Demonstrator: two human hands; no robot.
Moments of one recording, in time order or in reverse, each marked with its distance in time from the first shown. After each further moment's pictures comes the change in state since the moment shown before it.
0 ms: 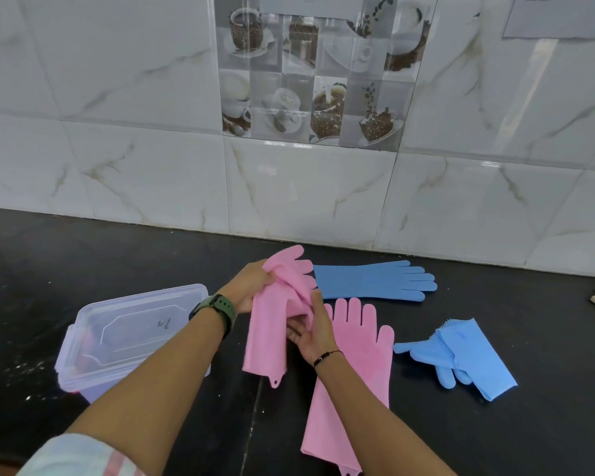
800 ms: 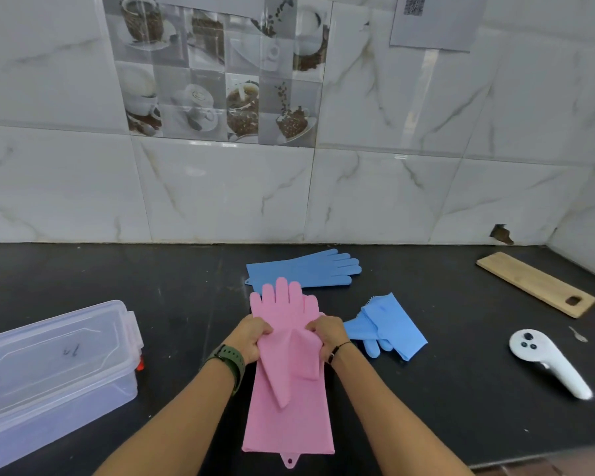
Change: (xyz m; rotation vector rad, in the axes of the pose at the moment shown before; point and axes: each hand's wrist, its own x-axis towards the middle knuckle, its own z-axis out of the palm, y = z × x) left_hand 0.013 -0.085 0.113 -0.190 0.031 -0.298; right_hand -0.045 -0.080 -0.094 -0.578 0.459 -0.029
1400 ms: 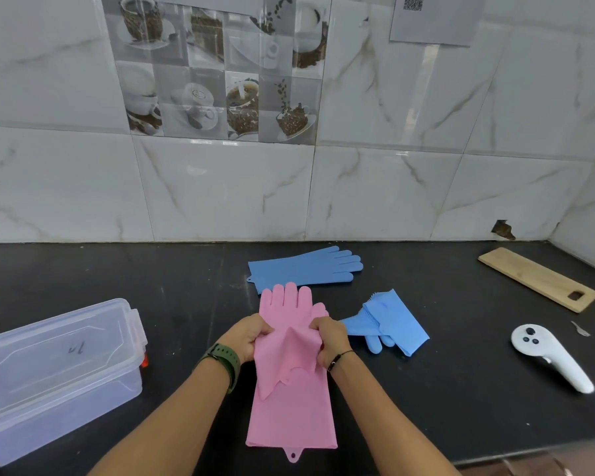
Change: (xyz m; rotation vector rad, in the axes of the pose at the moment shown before) left_hand -0.006 0.006 -0.011 0.103 -0.032 -0.089; right_hand -0.022 0.011 0.007 0.350 0.051 0.059
